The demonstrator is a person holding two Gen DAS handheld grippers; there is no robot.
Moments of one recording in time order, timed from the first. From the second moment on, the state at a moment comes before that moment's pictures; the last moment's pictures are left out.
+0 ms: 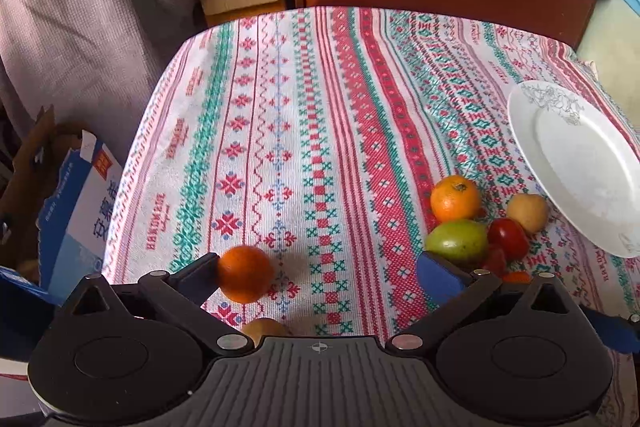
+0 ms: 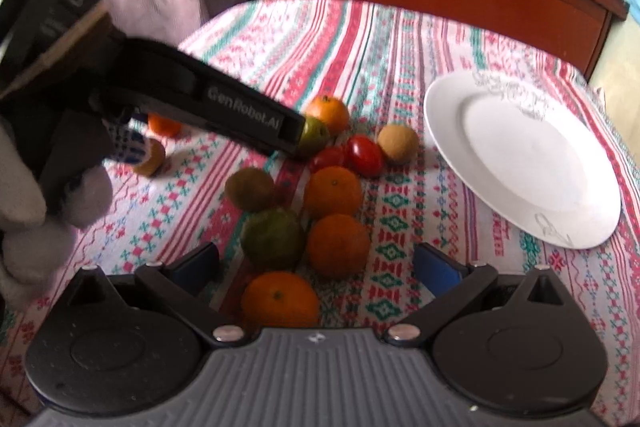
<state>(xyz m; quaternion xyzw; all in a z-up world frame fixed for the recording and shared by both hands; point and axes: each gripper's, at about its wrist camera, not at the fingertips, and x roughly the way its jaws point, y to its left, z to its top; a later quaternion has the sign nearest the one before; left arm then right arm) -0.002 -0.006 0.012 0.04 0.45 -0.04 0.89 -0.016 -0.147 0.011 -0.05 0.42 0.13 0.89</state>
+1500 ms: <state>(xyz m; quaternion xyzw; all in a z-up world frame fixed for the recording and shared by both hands) -0.035 0.010 0.057 0.08 0.48 0.00 0.87 0.010 -0.177 0.049 0.06 0.51 -0.06 0.86</state>
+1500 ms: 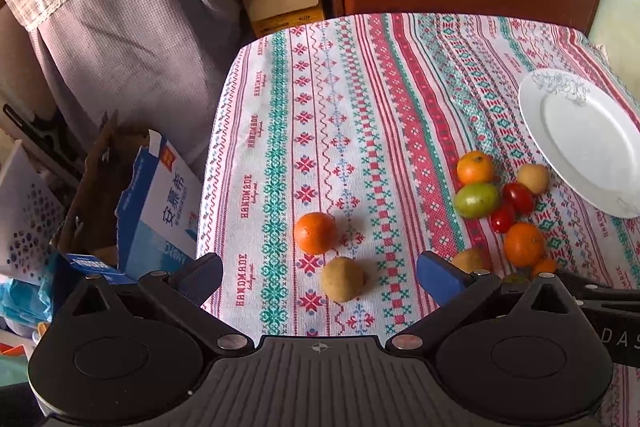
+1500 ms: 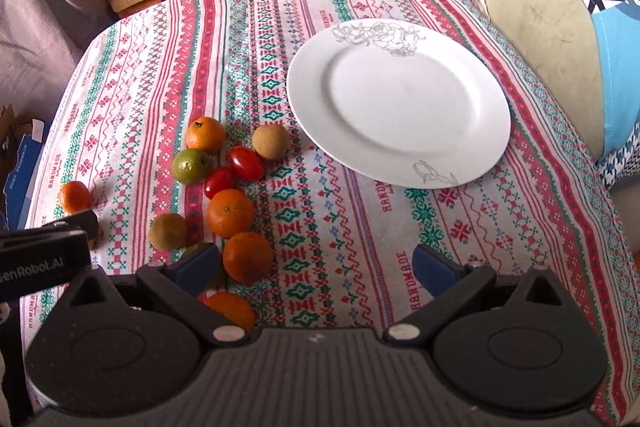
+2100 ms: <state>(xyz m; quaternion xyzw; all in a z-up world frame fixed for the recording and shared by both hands) -0.035 0.007 0.048 0.08 0.50 0.00 0.86 0.012 -0.171 0.048 0.03 0.52 -0.06 0.85</state>
